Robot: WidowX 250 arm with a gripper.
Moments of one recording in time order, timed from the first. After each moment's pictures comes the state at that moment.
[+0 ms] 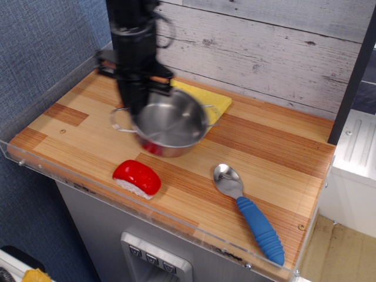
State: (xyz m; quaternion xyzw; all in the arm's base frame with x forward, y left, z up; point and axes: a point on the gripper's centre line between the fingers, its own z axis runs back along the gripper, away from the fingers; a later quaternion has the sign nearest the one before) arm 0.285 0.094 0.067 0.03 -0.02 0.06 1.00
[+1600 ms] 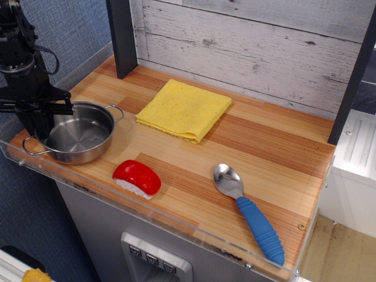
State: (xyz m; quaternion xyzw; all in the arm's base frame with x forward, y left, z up) arm 0.231 0.209 0.025 0.06 -0.02 0.22 0.97
